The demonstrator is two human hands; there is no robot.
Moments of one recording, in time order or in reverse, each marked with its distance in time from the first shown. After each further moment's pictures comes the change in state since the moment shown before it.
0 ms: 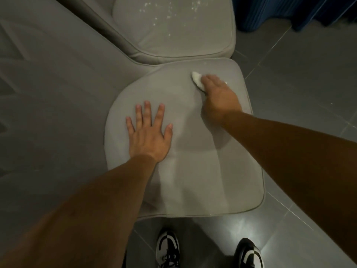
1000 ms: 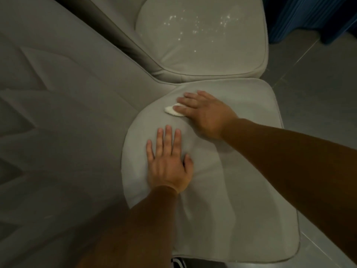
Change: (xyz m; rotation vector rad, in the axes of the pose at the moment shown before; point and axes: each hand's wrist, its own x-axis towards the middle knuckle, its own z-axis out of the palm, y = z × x) left_hand 0.002 -0.006 0.019 -0.025 0.206 0.037; right_hand 0.074 -0.050 0.038 -0.275 -0.117 -0.722
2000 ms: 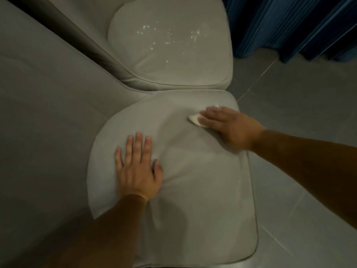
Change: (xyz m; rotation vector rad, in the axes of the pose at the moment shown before) left_hand -0.001 -0.002 0.008 0.015 0.089 0.009; right_hand -0.114 0.078 -0.035 -0.011 -0.211 0.065
